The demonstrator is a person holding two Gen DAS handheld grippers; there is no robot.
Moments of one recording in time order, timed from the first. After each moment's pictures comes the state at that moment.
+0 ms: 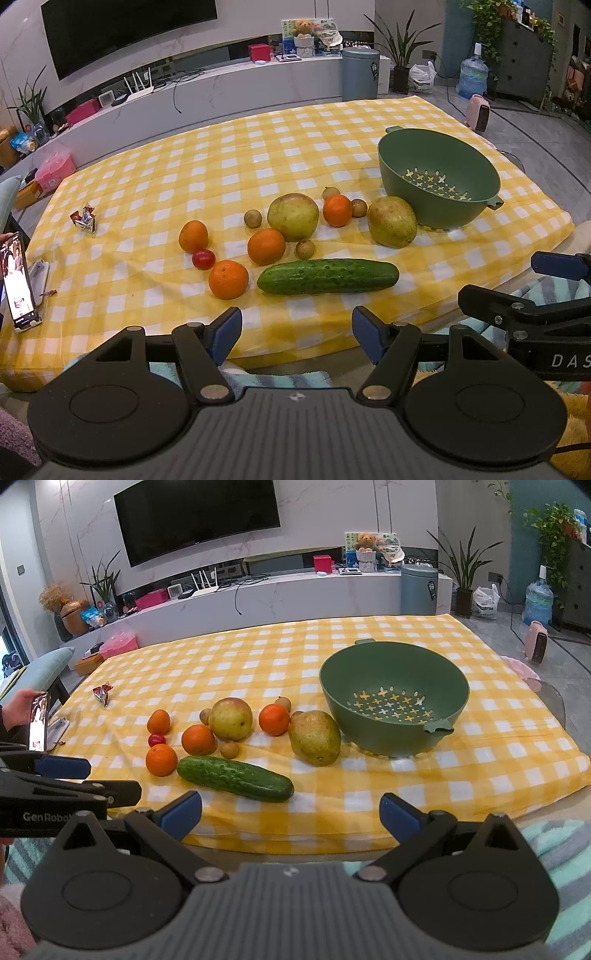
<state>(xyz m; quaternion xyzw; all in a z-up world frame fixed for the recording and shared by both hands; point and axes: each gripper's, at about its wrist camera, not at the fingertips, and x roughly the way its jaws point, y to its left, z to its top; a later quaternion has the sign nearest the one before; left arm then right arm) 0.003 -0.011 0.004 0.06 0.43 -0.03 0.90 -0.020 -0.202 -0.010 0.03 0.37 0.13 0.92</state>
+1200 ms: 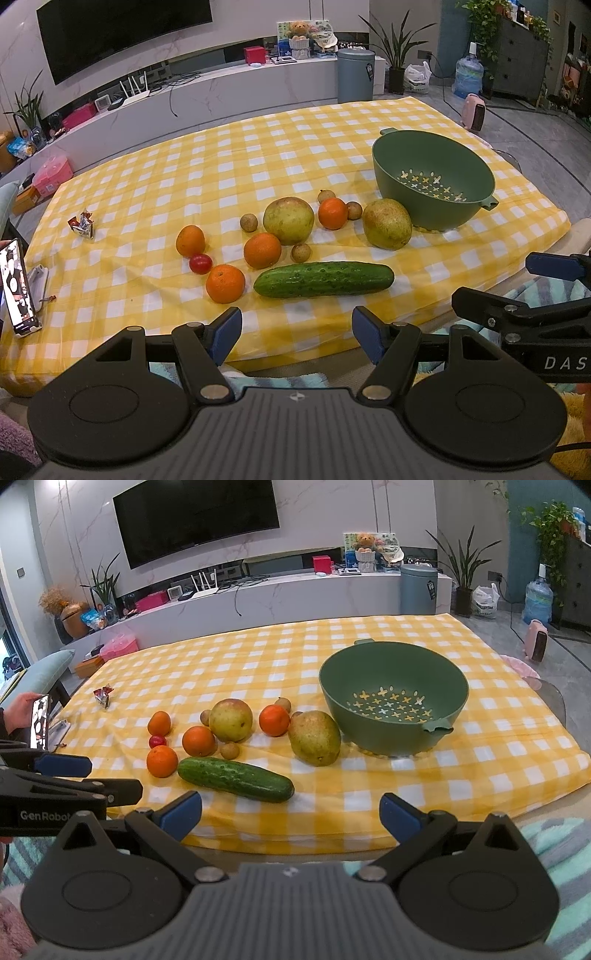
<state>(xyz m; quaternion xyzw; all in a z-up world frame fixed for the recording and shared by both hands) 0.004 -0.013 0.005 0.06 0.43 -0.04 0.90 -0.021 -0.204 -0.009 0.04 0.37 0.13 0.92</state>
